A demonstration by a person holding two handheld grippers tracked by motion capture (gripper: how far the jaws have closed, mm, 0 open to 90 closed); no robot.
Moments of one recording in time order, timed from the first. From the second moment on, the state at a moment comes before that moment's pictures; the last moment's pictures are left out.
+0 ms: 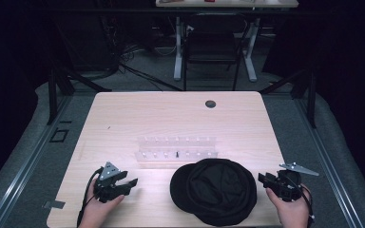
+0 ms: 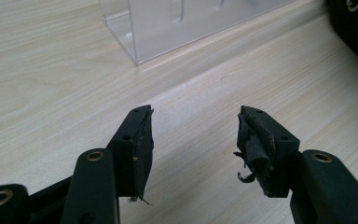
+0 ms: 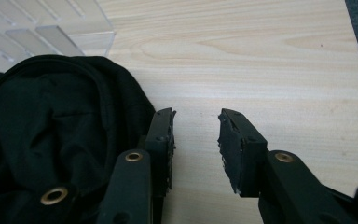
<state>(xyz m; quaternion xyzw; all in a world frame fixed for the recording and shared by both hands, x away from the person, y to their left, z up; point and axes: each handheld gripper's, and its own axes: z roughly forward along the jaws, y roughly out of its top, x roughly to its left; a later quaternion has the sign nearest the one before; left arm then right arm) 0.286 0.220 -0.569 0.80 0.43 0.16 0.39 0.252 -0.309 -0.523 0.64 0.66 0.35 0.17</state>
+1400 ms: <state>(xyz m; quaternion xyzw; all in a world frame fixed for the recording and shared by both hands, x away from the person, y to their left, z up) 0.285 0.223 -0.563 0.79 0.43 0.15 0.41 0.292 -0.292 -0.487 0.65 0.73 0.21 -0.01</state>
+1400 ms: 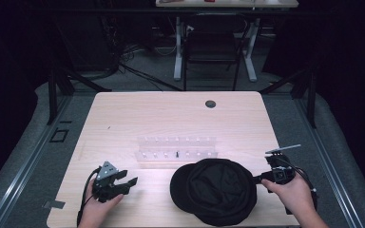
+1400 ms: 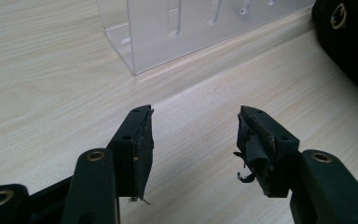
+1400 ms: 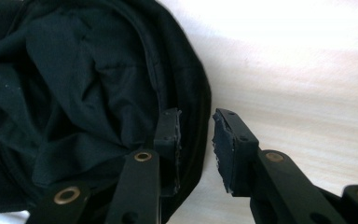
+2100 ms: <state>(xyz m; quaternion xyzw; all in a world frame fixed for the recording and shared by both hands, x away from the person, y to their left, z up) 0.285 0.222 -0.564 0.79 0.43 0.15 0.41 0.299 -0.289 -0.509 0.67 0.71 0.19 -0.06</state>
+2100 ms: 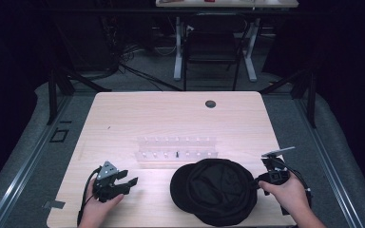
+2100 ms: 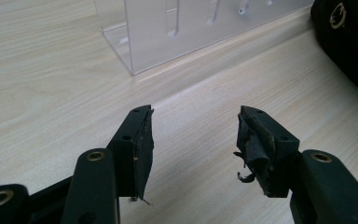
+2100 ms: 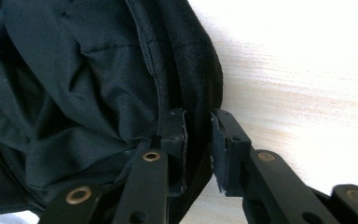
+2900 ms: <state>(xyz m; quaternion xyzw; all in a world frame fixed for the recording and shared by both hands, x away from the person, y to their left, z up) 0.286 0.222 -0.564 0.79 0.43 0.15 0.41 0.323 -0.293 -0.520 0.65 0.73 0.16 -0.13</state>
